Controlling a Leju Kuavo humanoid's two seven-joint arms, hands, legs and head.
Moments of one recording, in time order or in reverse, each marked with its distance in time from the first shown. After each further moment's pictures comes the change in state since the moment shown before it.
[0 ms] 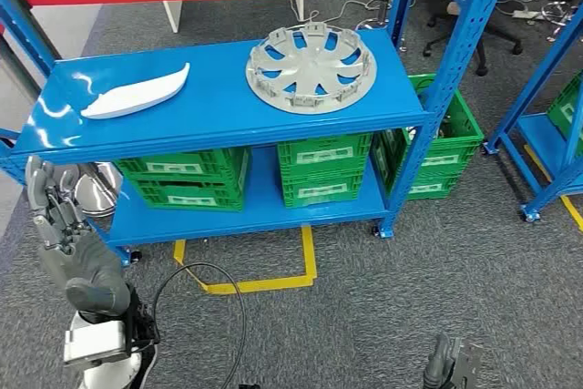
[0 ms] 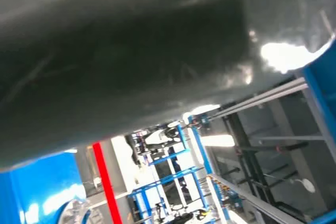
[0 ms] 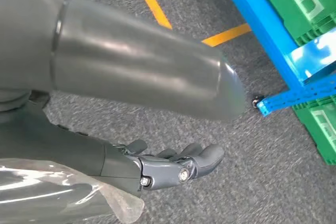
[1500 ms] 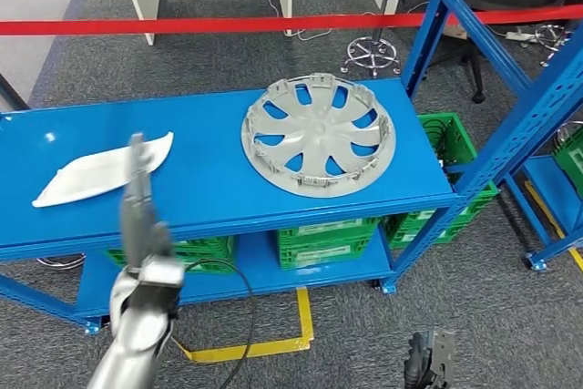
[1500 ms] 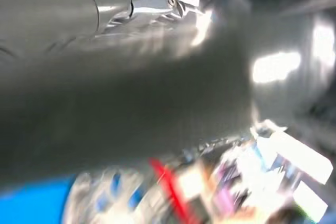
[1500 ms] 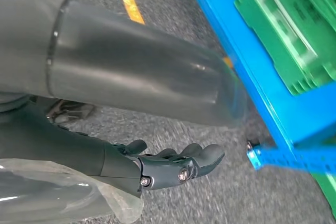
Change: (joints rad) left arm -0.175 -0.049 0.068 0.313 -0.074 -0.228 0.110; right arm -0.022 0.009 0.023 0.028 0.104 -0.020 0.191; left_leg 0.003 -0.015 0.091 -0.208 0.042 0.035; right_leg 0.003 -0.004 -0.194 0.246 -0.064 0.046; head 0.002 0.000
